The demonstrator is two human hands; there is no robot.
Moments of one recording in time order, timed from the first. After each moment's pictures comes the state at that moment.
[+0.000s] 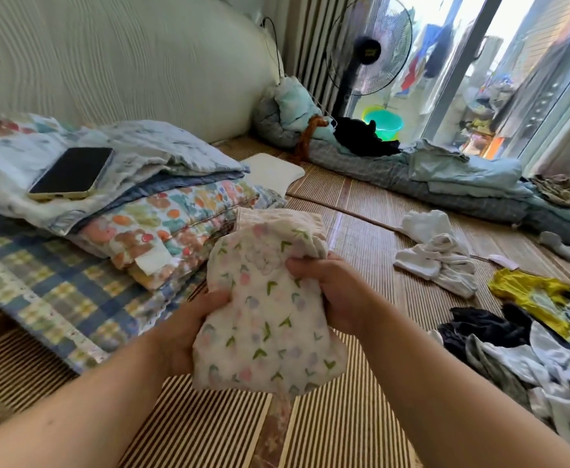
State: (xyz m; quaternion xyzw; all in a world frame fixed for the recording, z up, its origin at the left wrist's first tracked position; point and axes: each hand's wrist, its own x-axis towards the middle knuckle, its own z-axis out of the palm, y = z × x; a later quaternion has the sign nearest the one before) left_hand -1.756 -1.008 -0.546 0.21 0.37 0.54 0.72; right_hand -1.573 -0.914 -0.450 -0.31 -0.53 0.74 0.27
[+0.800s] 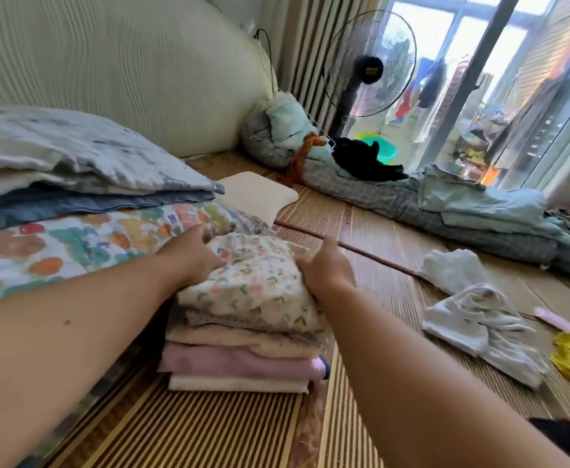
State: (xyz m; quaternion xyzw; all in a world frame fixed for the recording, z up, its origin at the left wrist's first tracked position) left_hand -1.851 -0.732 -0.529 0.44 0.80 0.35 0.22; right_hand -1.661 -0.641 -0.523 -0.60 -0.73 0.22 0.24
